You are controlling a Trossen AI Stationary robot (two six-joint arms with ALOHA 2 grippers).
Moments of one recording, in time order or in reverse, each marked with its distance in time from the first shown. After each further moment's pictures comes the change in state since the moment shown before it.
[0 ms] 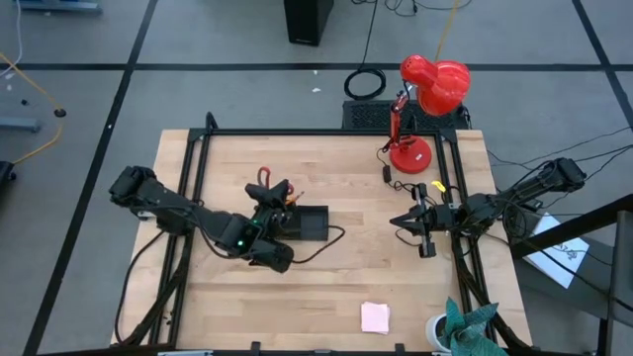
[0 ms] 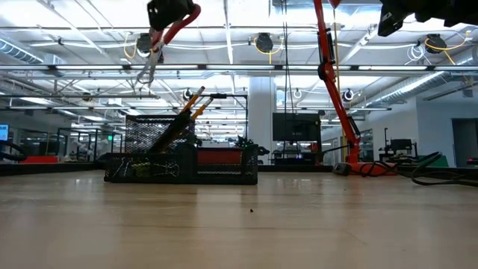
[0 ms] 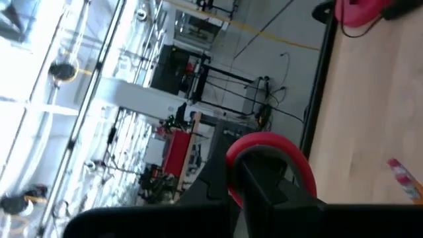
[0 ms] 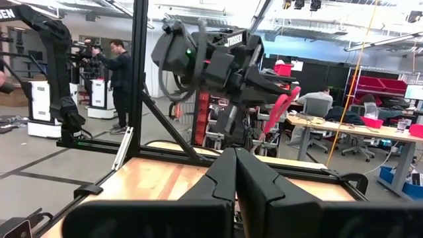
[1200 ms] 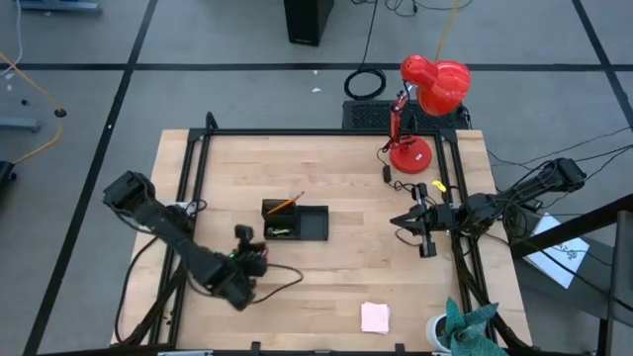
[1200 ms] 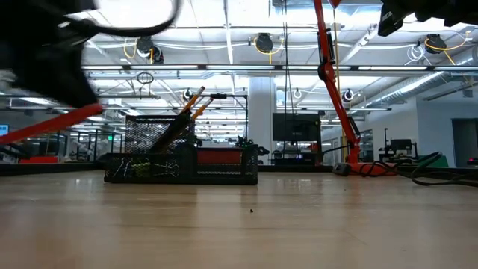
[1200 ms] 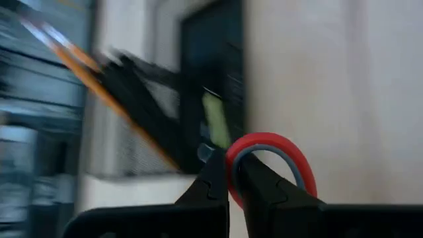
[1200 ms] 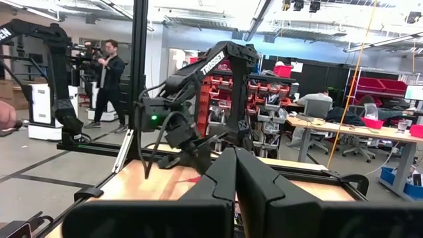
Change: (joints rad) left arm -0.320 0.003 -0.367 -0.082 0.650 -0.640; right arm 0.000 -0.001 0.000 0.008 0.000 0.004
